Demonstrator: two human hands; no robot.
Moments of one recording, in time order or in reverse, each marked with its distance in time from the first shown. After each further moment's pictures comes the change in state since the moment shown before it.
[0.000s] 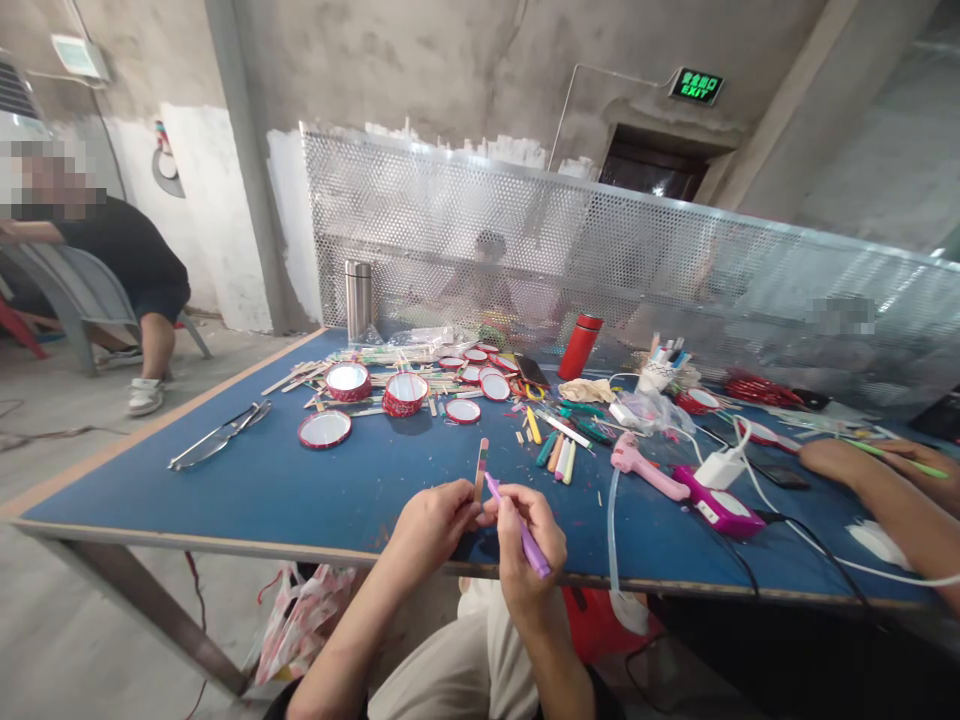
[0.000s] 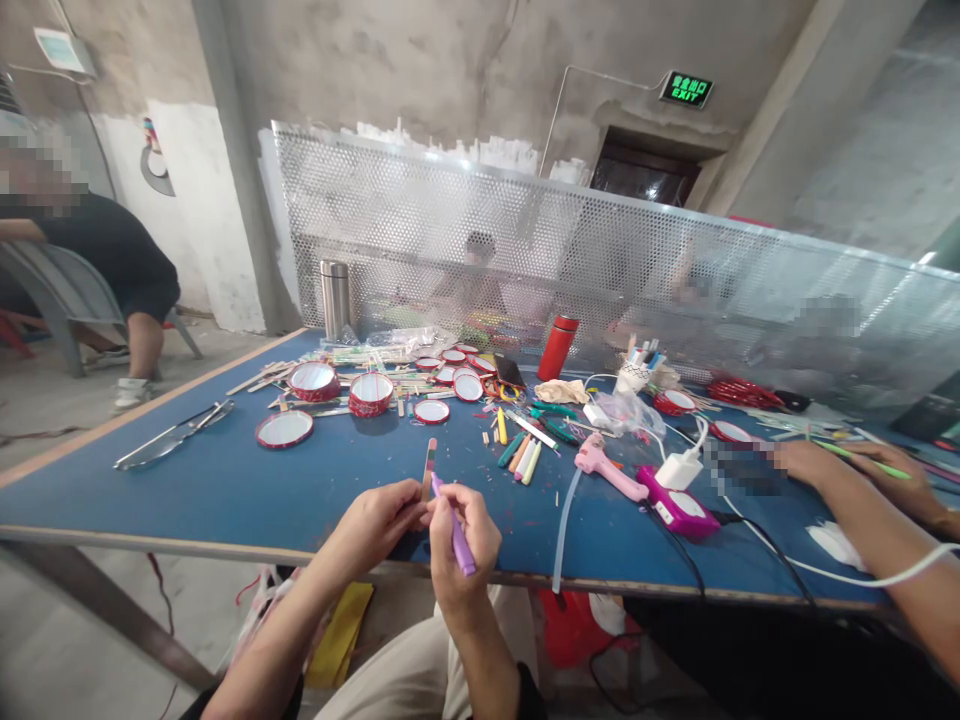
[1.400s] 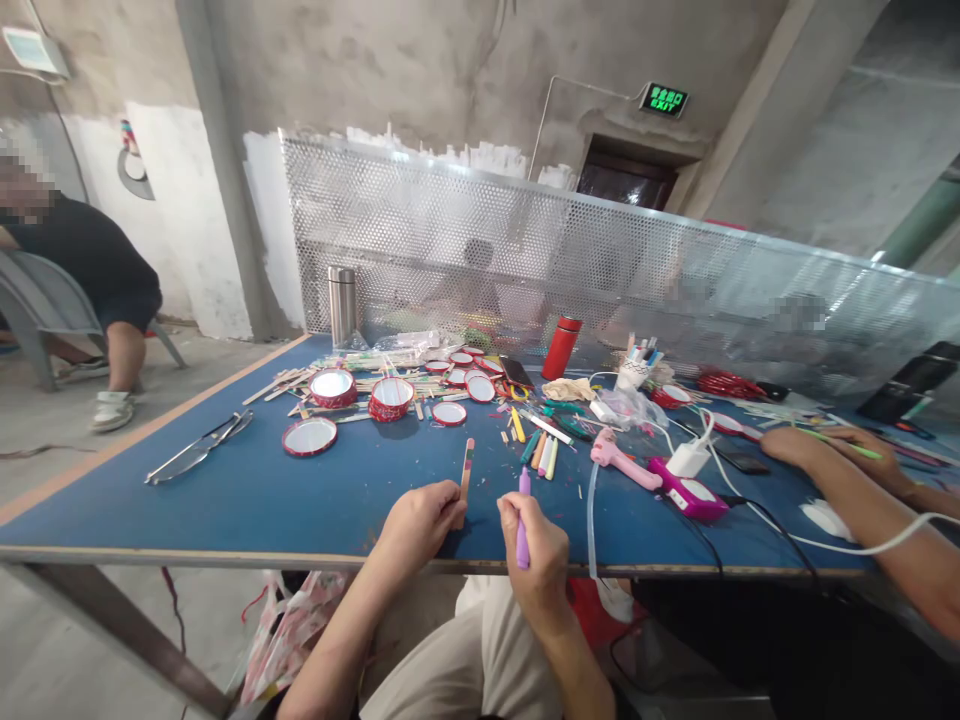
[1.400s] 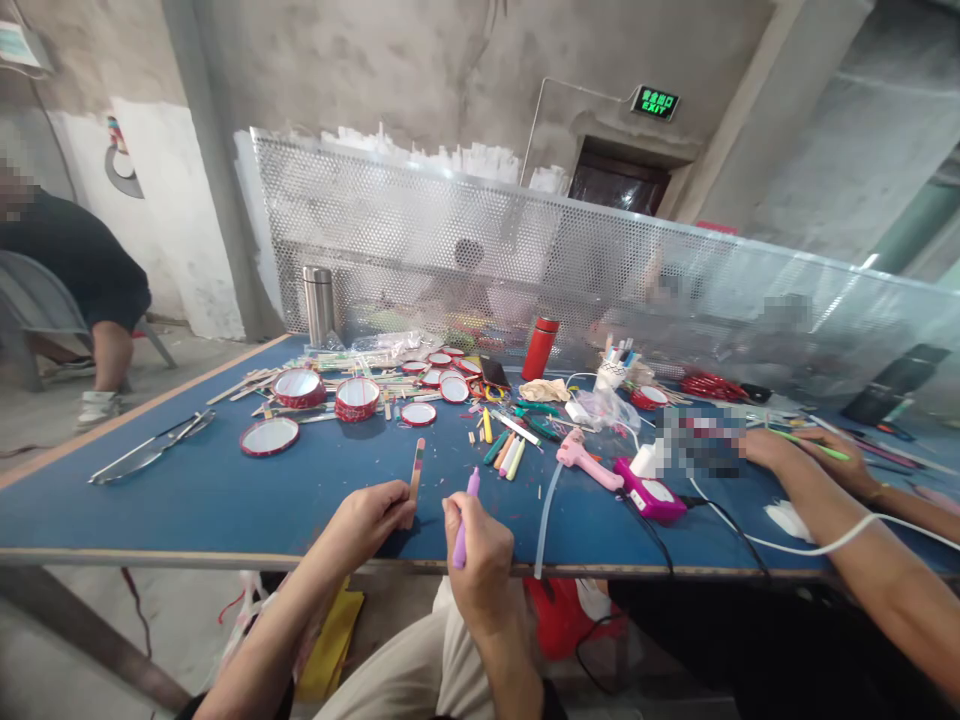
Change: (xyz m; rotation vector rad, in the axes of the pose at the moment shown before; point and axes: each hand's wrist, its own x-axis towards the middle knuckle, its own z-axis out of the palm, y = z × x) left_hand 0.002 0.000 -0.002 -0.002 -0.031 -0.009; right_hand 0.001 0.021 -0.041 -0.489 -0.146 -0.283
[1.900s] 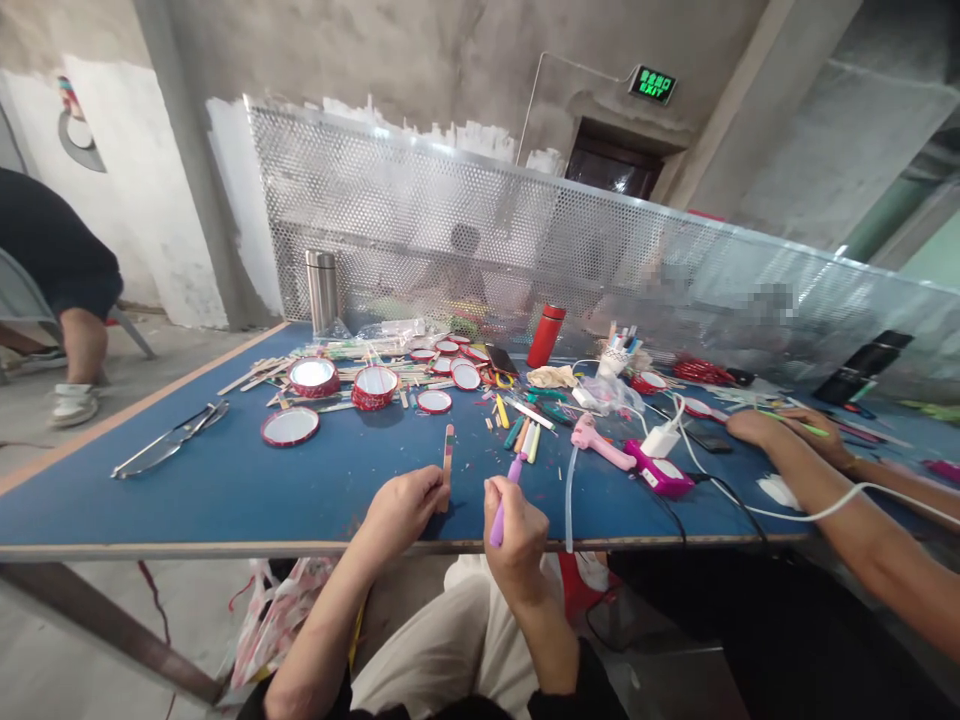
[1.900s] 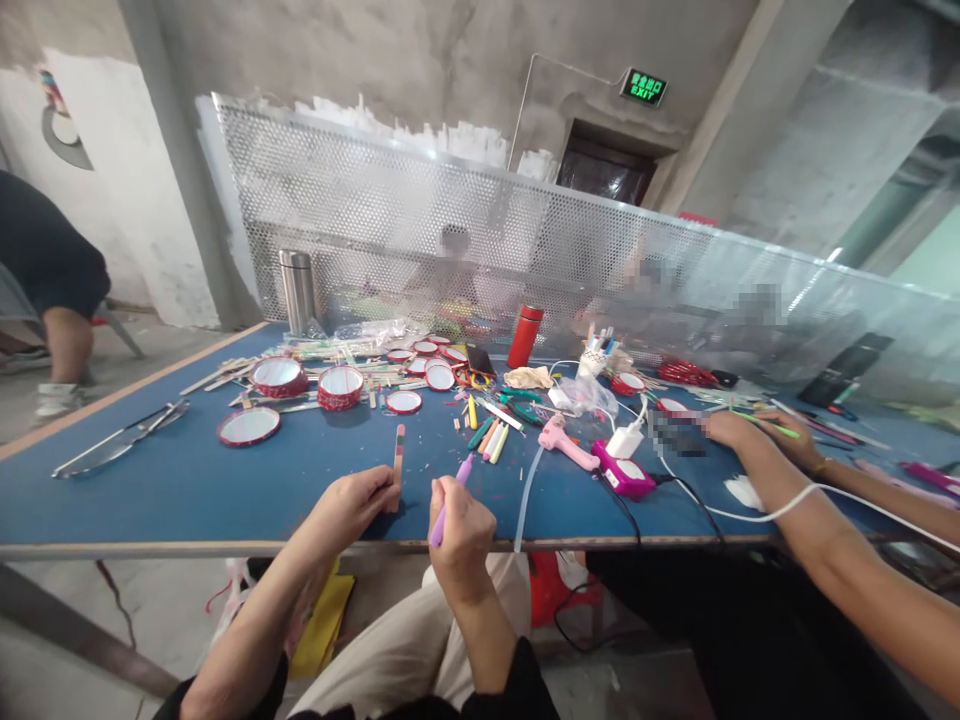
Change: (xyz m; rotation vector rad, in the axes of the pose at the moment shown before) left_hand 0.002 -0.008 0.005 -0.035 -0.036 0.007; right_hand -0.001 -0.002 0.008 -0.210 0.138 -0.101
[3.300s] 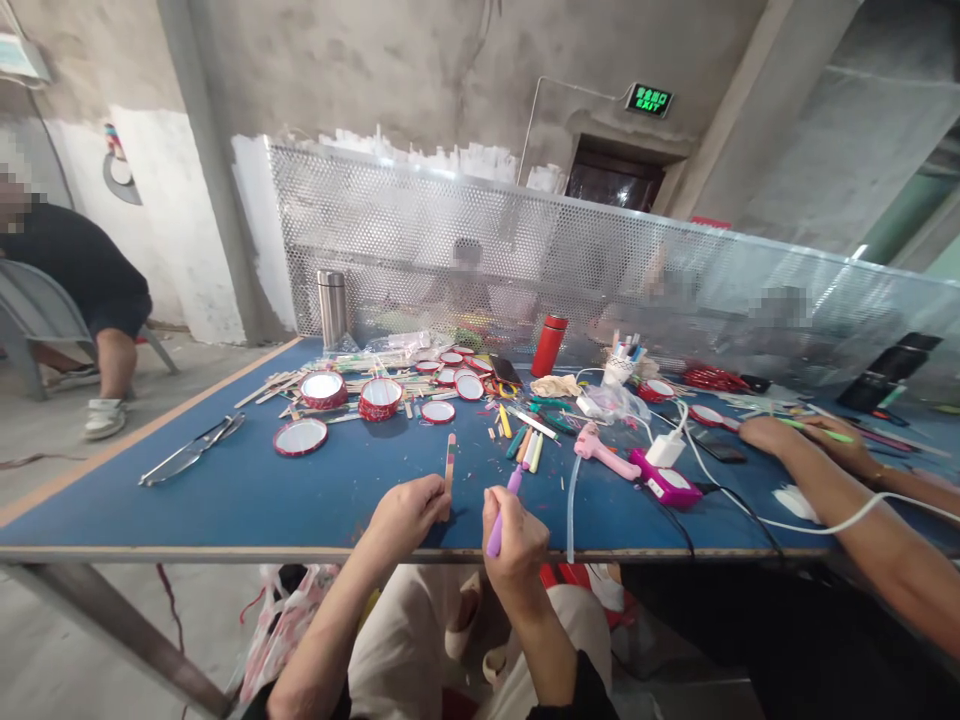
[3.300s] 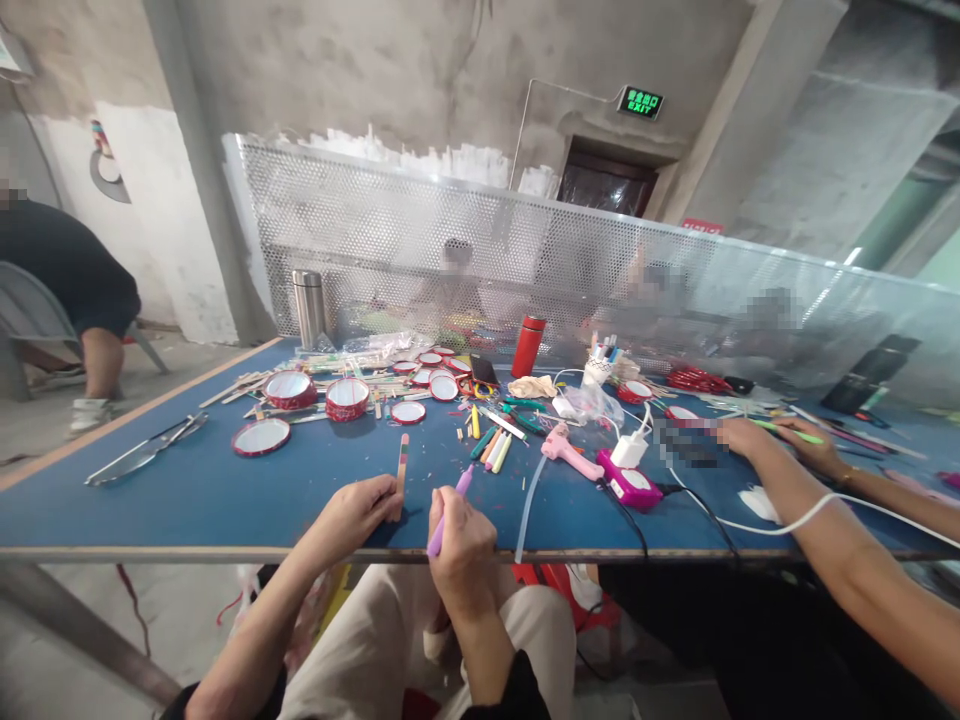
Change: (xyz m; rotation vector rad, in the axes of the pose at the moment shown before) left_hand -0.003 0.015 -0.009 0.009 -0.017 -0.004; right_hand -0.008 0.005 0.005 -0.018 0.039 -0.021
